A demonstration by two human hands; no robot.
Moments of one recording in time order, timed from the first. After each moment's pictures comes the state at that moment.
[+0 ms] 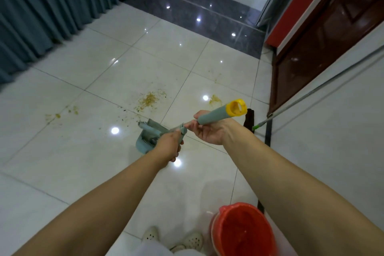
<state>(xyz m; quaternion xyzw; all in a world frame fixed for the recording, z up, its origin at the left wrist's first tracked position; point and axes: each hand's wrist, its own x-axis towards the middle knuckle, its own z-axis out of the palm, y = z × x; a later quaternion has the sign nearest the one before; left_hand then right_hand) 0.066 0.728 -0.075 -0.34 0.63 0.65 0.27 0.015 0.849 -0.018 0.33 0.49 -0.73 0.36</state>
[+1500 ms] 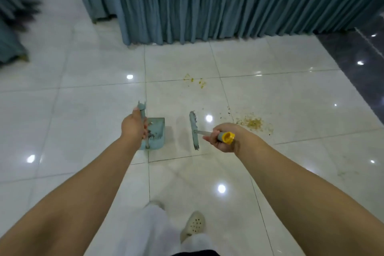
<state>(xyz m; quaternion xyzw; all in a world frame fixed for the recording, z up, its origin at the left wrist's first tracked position) 0.200 0.550 -0.112 -0.69 0.37 0.56 -0.26 -0.024 0.660 -0.082 0.14 0.63 -0.42 0.64</state>
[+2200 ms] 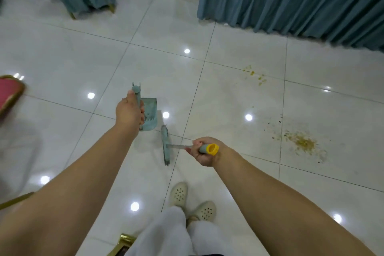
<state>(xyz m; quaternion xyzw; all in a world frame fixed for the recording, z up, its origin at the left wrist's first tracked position) 0.358 0.561 -0.121 -0.77 0.24 0.45 -0.39 0.150 0.623 -0.178 0.20 0.54 -0.27 0.77</state>
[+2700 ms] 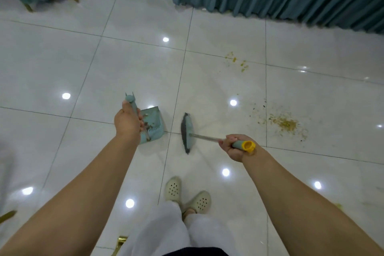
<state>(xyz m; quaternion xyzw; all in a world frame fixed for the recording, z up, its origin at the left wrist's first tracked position) 0.329 0.548 -0.161 -0.75 0.17 0.51 -0.39 0.044 0.628 -0.192 0.31 0.54 -0.44 0.65</state>
